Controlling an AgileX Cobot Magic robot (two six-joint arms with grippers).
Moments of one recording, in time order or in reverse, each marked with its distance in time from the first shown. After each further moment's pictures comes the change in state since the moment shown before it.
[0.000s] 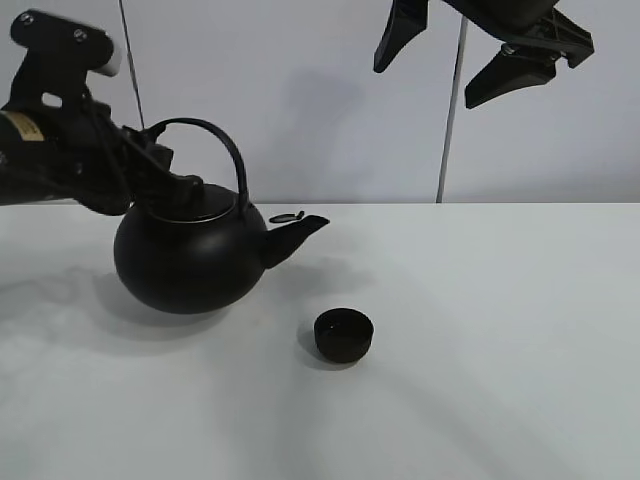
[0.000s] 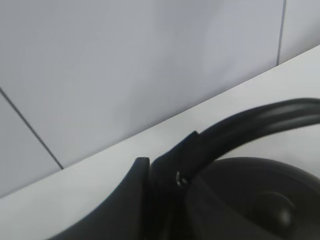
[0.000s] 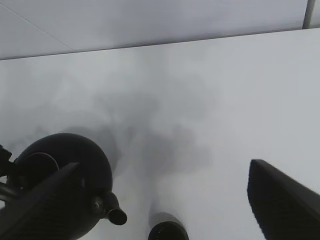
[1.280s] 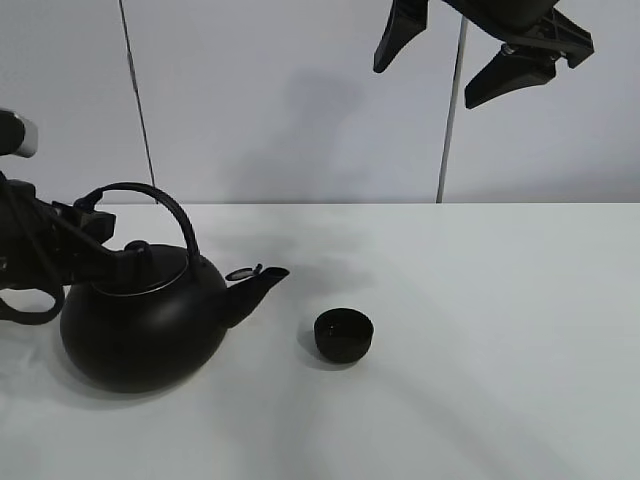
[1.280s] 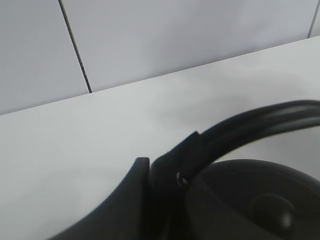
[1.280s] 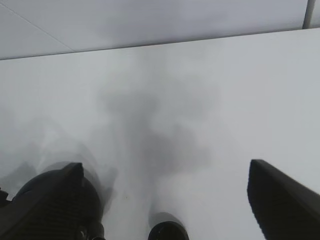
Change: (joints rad) left arm 0.000 0.034 0.307 -0.067 -0.341 -0.103; right arm 0.000 0.000 0.000 0.000 0.000 0.000
